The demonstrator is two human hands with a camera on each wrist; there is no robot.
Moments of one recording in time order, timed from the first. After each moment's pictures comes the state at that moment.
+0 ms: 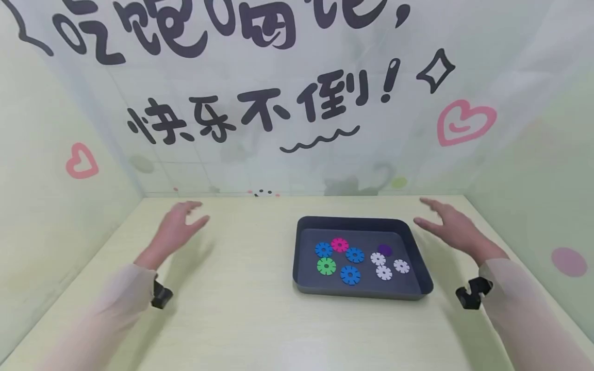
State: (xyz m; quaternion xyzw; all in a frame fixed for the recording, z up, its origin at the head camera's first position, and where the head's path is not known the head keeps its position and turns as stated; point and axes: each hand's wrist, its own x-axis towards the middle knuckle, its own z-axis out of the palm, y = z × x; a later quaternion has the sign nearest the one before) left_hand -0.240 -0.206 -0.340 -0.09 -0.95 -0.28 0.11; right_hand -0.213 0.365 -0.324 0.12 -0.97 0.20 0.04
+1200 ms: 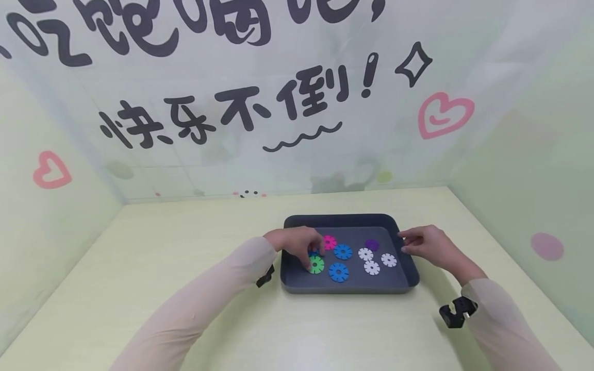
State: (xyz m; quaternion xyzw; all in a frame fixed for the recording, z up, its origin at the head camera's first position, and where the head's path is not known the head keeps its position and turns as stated) left_hand -0.268 0.047 -0.356 -0.40 -0.87 -0.12 -0.26; right_hand -0.188 0.359 -0.362 0.15 -0.94 0.31 0.00
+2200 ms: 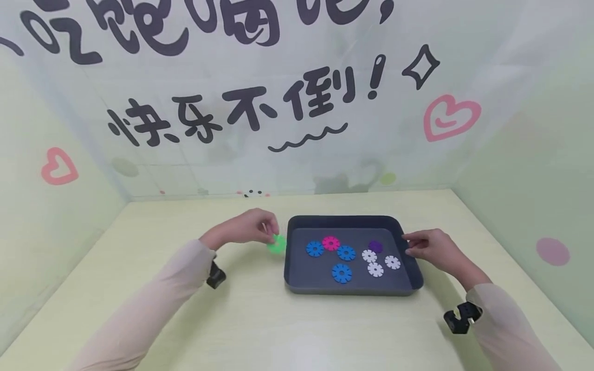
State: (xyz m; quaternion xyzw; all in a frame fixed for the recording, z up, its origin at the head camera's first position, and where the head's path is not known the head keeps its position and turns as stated) left_hand -0.272 -0.063 -0.334 -0.36 -0.84 -0.35 -0.19; right_hand -0.186 0.359 -0.367 0.14 -0.94 0.32 0.00
